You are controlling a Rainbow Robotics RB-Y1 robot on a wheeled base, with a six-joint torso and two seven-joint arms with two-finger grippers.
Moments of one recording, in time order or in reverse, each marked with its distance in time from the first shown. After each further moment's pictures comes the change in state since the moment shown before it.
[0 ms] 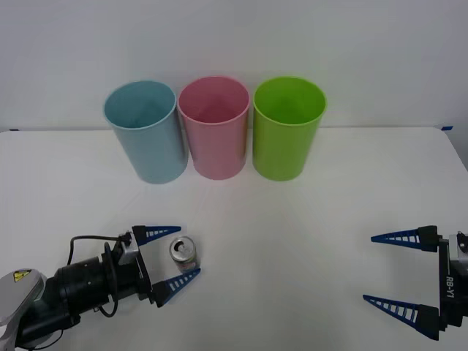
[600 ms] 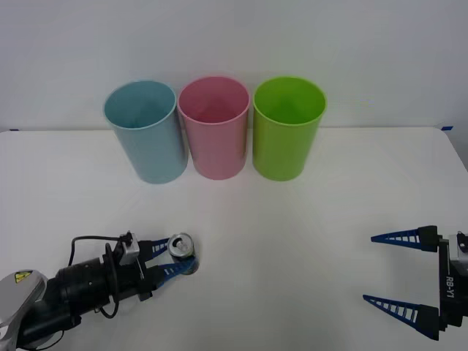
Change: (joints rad) right arm 0.000 0.000 0.000 0.000 0.000 0.000 0.000; left arm 0.002 -0.005 0.000 0.000 -0.007 0.001 0.017
